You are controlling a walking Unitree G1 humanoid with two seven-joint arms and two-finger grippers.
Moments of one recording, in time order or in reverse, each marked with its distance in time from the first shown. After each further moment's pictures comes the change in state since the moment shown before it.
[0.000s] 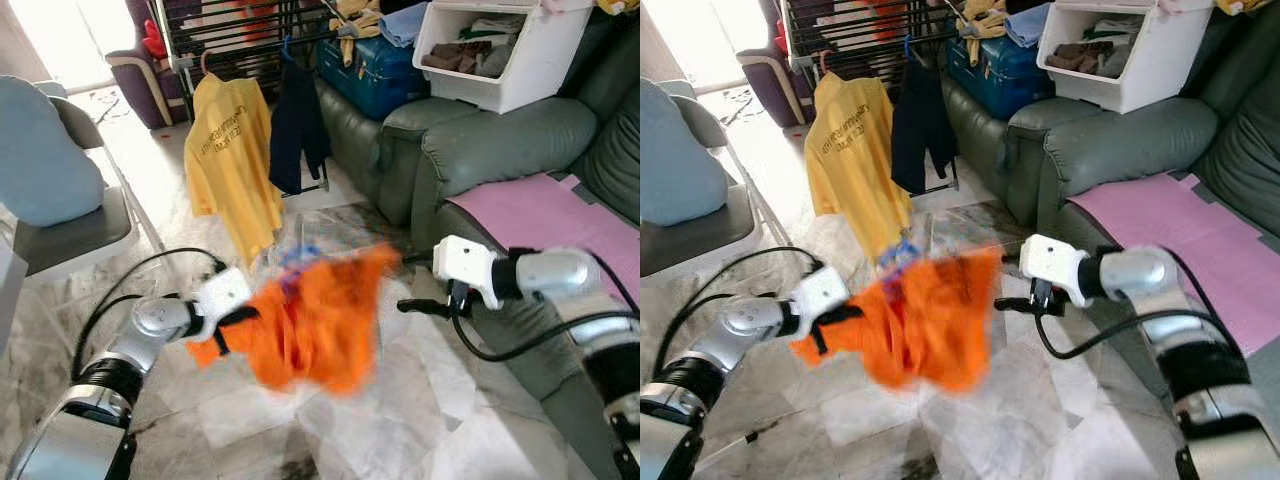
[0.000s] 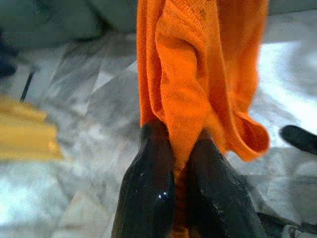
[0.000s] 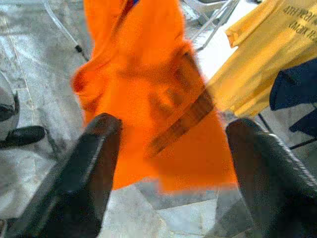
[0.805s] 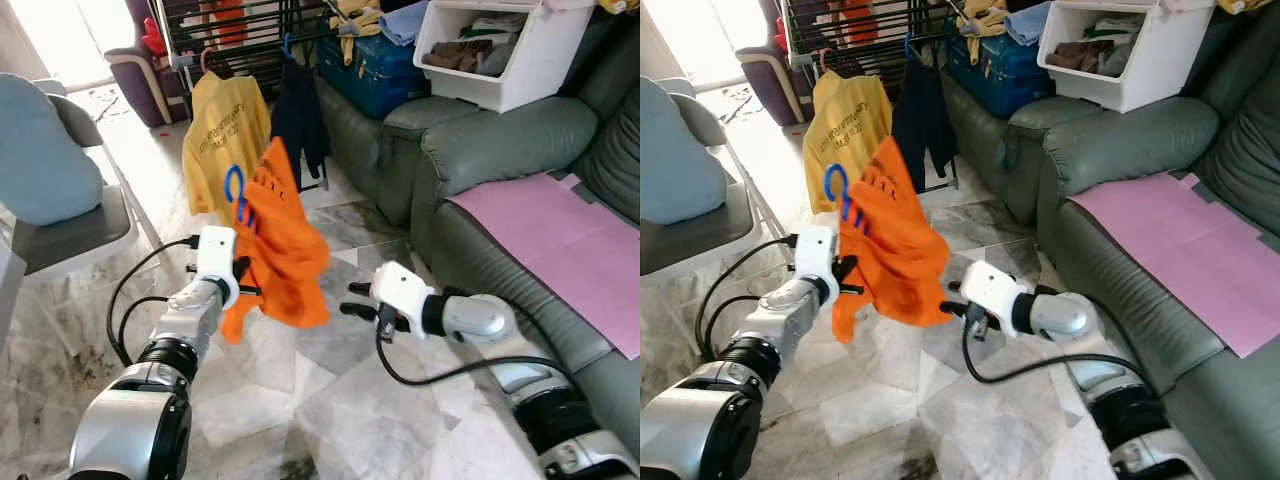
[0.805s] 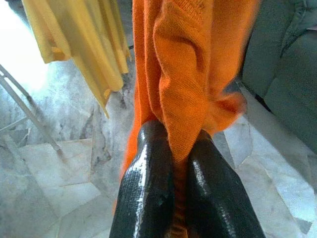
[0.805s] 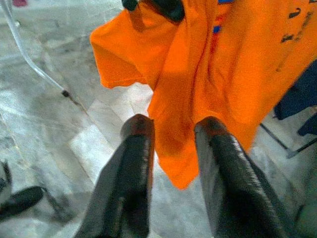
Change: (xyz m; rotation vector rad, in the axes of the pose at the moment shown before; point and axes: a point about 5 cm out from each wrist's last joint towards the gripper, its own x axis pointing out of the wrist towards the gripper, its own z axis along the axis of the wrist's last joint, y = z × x) left arm 0.027 0.026 0.014 -0.736 -0.065 0.695; right arm 0.069 0.048 0.012 0.155 -0.120 -0.147
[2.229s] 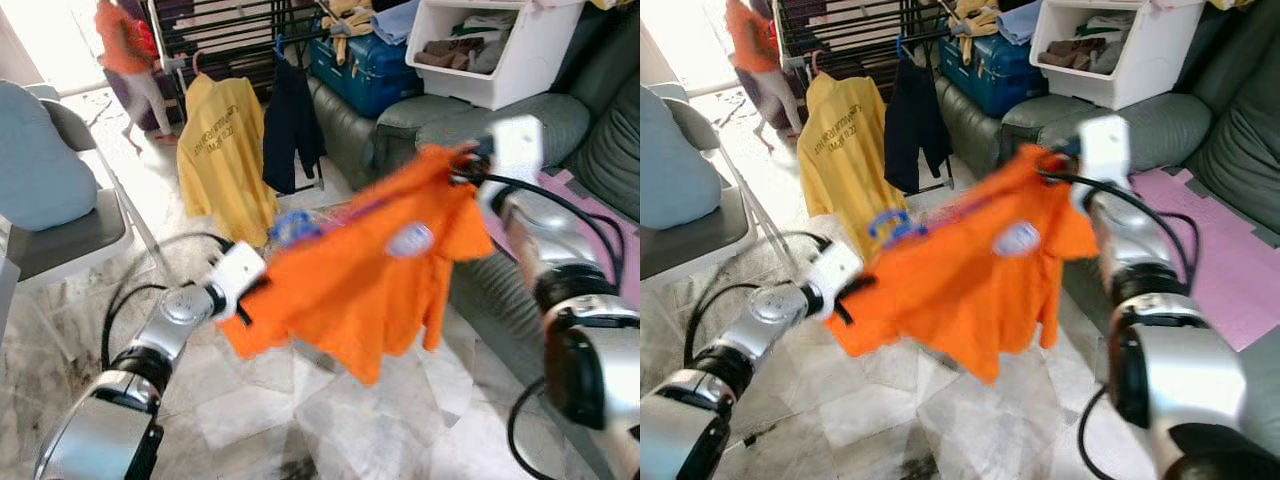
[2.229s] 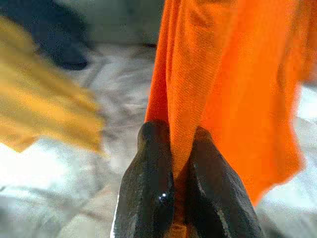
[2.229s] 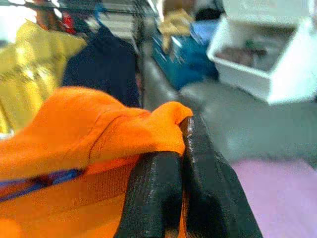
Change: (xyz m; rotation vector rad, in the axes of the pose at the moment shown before) left arm -0.011 0.002 -0.001 0.535 -0.026 -0.297; right arm -0.051 -0.152 0.028 0.397 -0.108 -0.924
